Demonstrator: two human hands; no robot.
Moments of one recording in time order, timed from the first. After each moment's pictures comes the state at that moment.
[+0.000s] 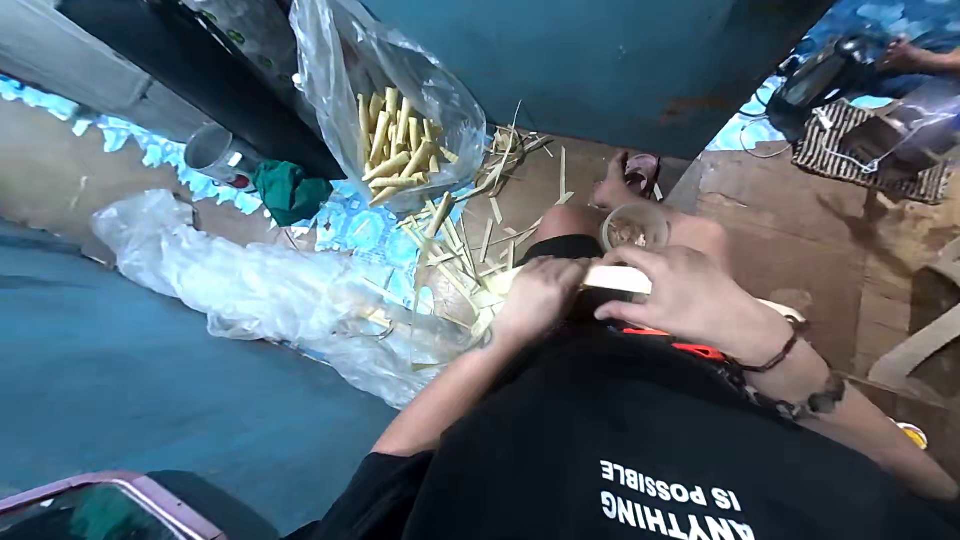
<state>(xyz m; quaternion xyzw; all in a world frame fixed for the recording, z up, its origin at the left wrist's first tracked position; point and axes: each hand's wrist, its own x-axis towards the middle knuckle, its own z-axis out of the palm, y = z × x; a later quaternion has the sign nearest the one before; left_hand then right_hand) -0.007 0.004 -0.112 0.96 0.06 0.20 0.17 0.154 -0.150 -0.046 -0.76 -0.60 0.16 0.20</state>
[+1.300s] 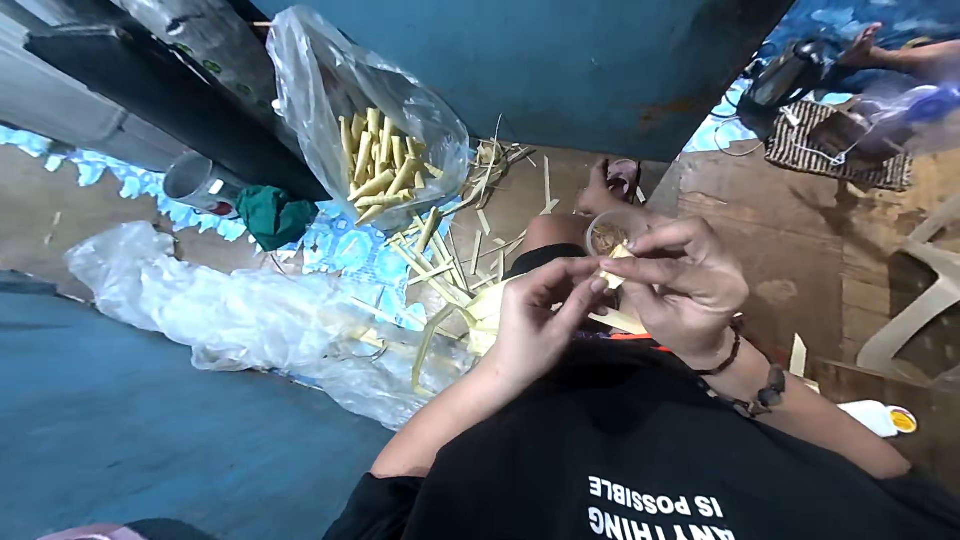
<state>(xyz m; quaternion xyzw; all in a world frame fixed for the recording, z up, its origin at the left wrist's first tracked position) -0.002 -0.026 -0.038 0.72 0.05 0.30 0.62 0.137 -0.136 -0.049 -0.53 -0.54 -0.11 0.64</state>
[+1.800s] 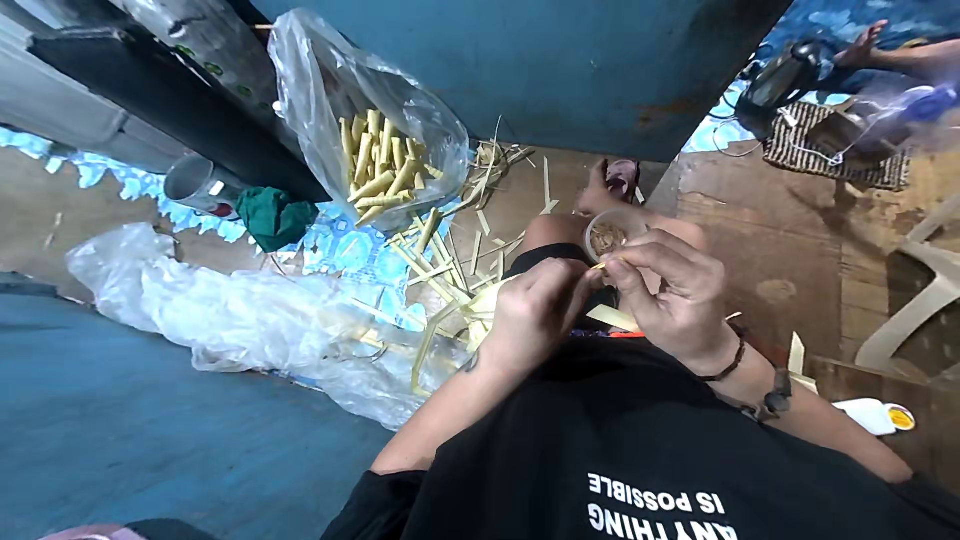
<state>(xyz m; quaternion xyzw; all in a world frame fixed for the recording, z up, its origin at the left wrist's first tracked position) 0.002 -0.017 -0.048 0.87 0.03 0.40 0.30 0.134 -0.144 -0.047 -0.60 -0.55 -0.07 0.57</state>
